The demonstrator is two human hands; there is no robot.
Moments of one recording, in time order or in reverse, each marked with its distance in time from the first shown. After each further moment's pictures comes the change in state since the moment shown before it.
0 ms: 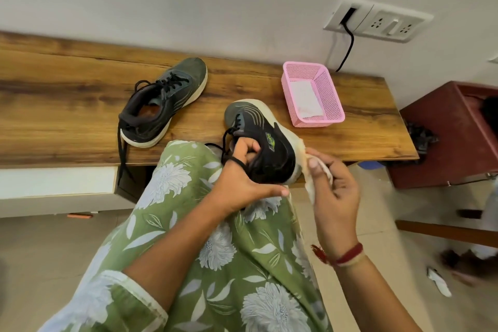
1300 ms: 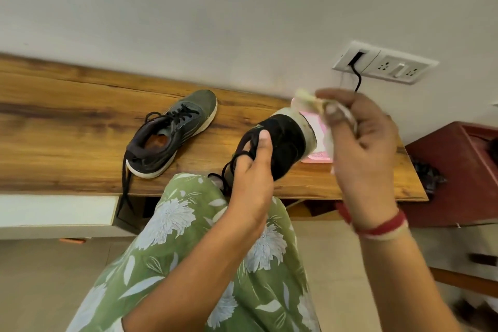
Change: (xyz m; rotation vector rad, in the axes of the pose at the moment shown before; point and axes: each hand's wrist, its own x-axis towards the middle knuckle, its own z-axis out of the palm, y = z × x) left_hand 0.026 0.101 0.021 -0.435 0.466 -0.343; right_hand 0.094 -0.099 0.046 -0.151 -0.118 -0.343
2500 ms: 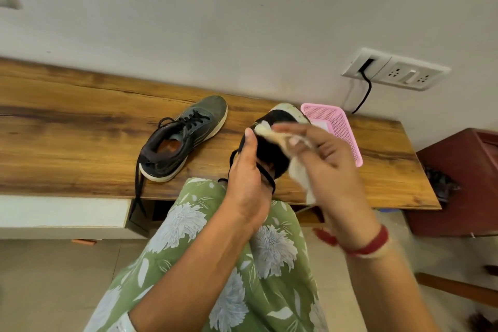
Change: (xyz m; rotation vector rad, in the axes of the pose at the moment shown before) left_hand 0.025 0.004 -0.018 -0.418 -0.219 0.064; right_hand -0.020 0.002 0.033 0.114 -0.234 0.212
